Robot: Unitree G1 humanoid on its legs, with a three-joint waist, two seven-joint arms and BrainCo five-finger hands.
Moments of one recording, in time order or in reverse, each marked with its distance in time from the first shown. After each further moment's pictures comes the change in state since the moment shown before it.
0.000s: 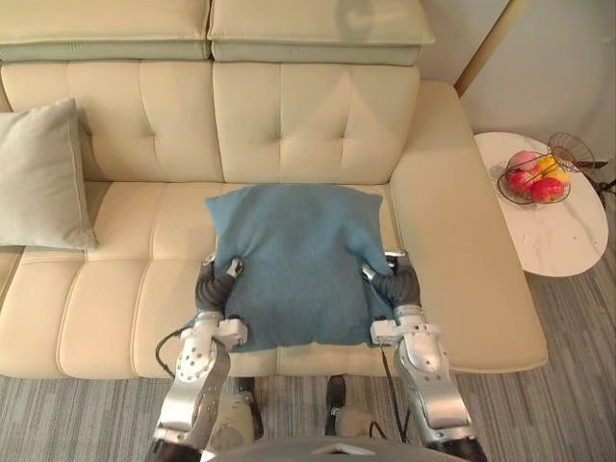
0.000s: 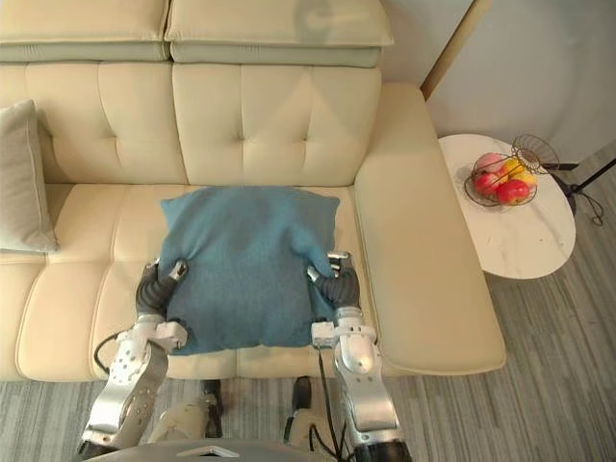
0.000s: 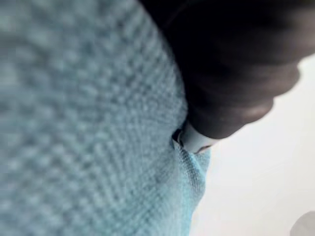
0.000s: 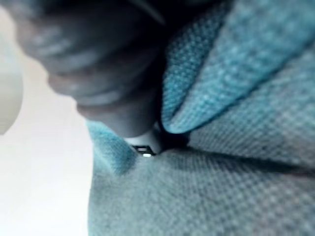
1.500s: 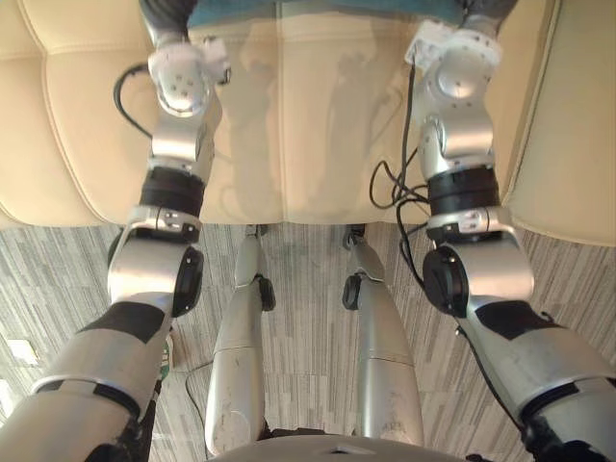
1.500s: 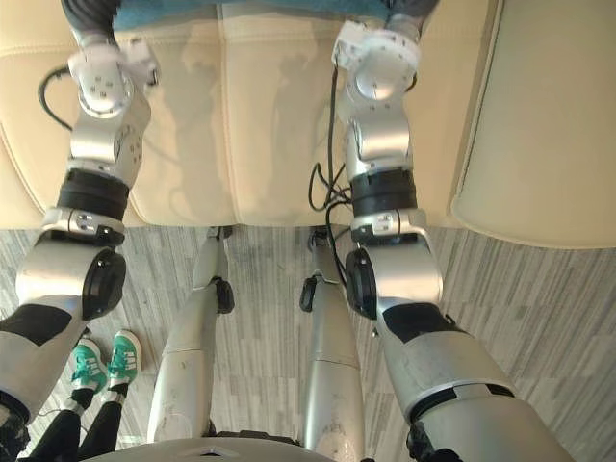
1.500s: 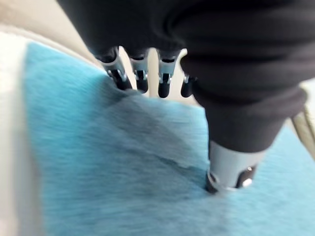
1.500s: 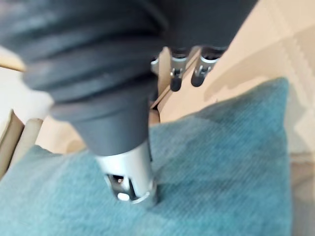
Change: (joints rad) left arm -1.019 0.135 0.260 0.743 0.069 -0.058 0.130; right arm -1.045 -0.196 -0.314 0.619 0.174 0.018 -0.319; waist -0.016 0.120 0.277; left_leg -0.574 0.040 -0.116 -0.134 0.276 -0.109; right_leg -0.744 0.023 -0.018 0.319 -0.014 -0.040
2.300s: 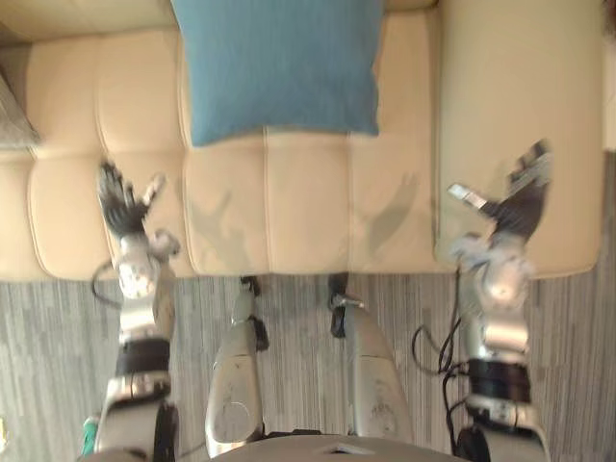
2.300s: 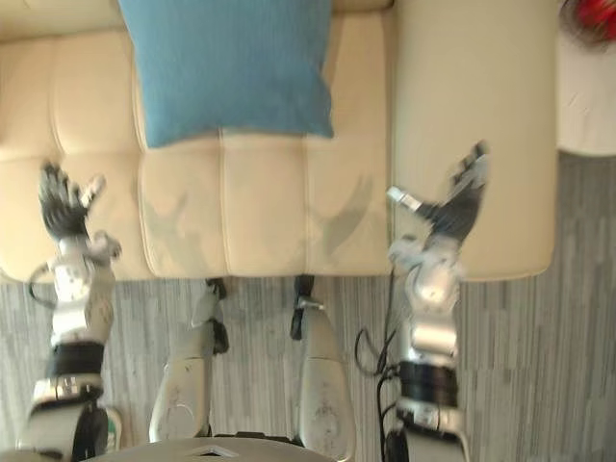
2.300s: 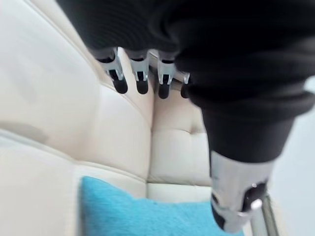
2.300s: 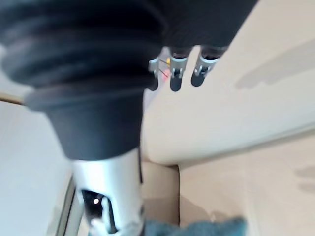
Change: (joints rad) left arm 1.067 -0.149 0.127 -0.292 -0.106 -0.002 -0.227; right arm 1.127 0.136 0.080 -0.411 -0.025 -0.076 0.377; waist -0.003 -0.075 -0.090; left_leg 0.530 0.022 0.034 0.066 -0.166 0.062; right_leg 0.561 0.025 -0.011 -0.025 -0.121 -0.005
